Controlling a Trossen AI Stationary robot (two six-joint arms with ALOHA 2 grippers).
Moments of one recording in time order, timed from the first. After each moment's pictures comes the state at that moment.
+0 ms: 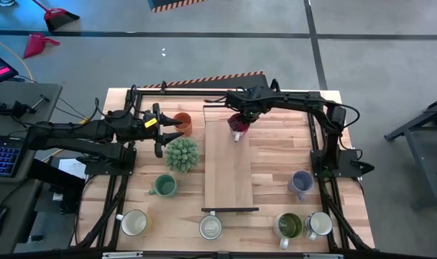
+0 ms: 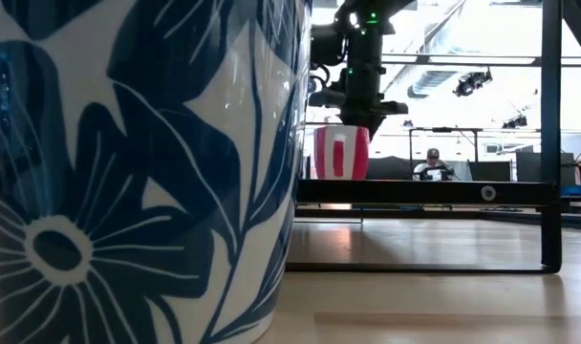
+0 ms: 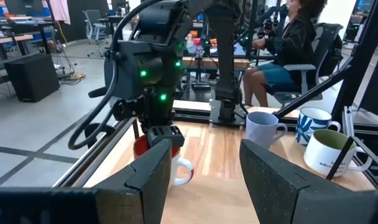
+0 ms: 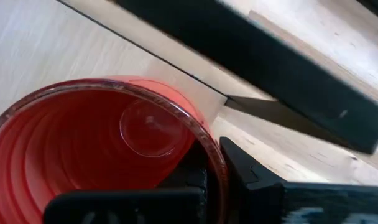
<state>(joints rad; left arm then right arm) 0.02 0.72 0.67 -0.04 -0.16 -0.01 -0.34 1.91 1.65 -1.16 0.17 0.66</state>
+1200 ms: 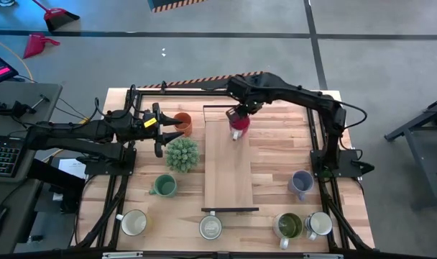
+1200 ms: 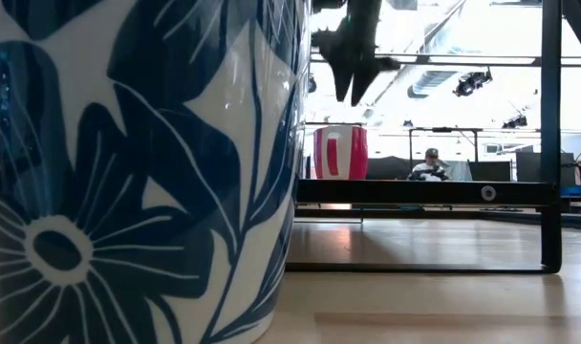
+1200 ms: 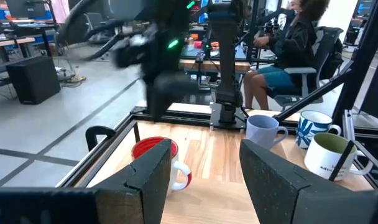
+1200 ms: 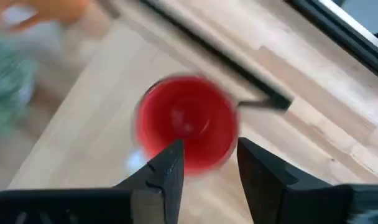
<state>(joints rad) 0.02 0.72 0.67 -0.02 -0.17 -0.01 -0.28 1.90 2.03 -1.44 0.13 0.60</state>
